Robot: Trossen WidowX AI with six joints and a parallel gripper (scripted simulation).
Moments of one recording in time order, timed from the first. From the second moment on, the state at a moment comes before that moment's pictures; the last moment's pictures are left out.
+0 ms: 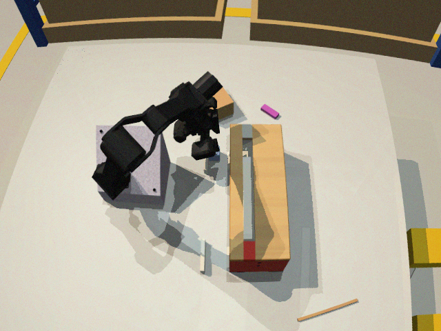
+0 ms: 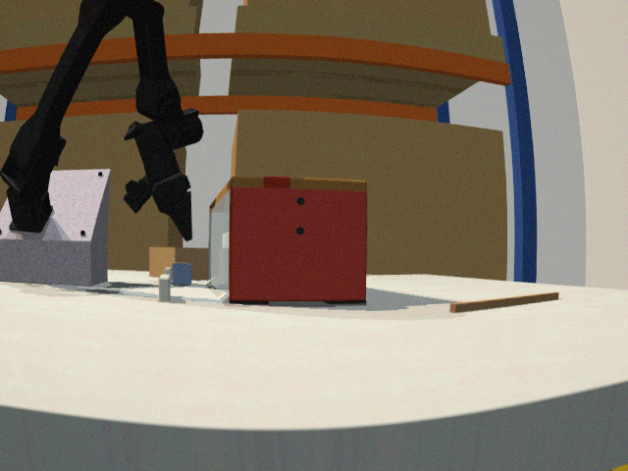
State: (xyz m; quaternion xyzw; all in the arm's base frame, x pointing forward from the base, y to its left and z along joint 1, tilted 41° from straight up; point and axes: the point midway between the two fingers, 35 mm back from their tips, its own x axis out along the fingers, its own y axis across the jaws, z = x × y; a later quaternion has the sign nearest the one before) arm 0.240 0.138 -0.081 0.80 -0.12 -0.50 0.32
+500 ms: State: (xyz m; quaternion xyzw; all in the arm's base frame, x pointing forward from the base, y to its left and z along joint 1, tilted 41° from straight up) arm 0.245 0.123 -0.099 0.80 -0.12 -0.50 0.32
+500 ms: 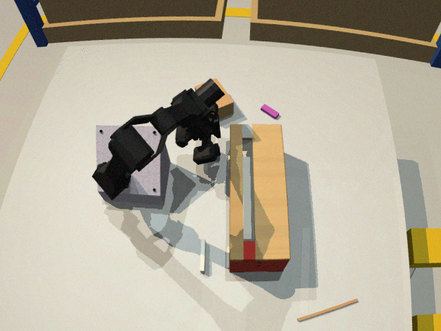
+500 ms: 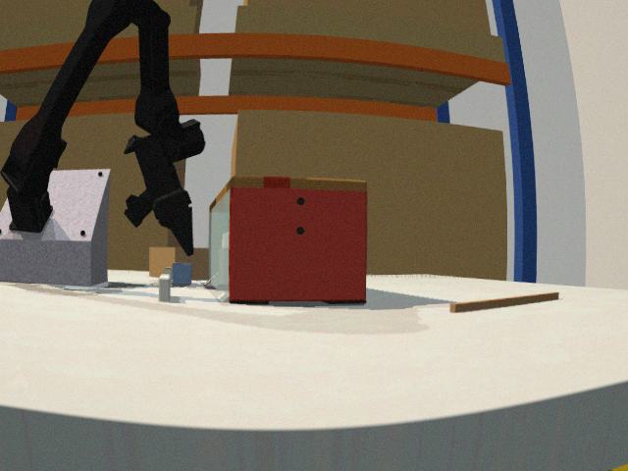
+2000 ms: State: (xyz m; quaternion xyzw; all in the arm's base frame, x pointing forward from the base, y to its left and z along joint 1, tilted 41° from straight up) arm 0.245 0.126 -0.091 0.80 -0.12 -0.50 0.33
